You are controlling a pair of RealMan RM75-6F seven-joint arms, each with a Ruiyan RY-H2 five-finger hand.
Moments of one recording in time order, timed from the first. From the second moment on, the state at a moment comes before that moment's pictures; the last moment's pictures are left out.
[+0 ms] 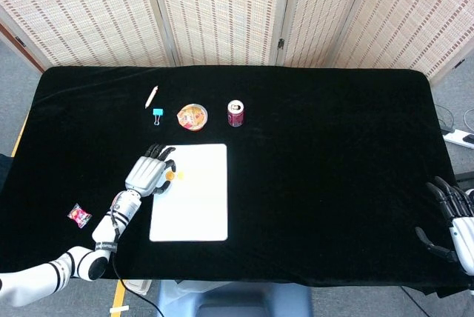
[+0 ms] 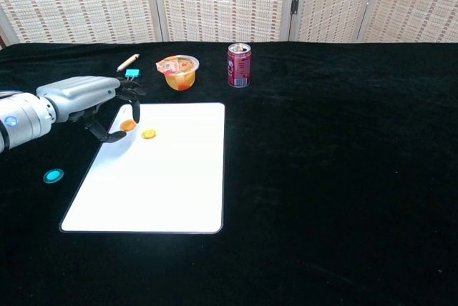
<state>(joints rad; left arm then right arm) -0.71 -1.60 -0.18 -1.22 1.22 0.88 0.21 0.00 -1.06 0.00 -1.48 -1.60 1.57 0.40</state>
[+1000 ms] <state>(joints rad) -0.69 -1.57 -0.16 -1.23 1.19 0.92 0.19 0.00 -1.06 0.00 -1.49 -1.61 1.57 0.40</state>
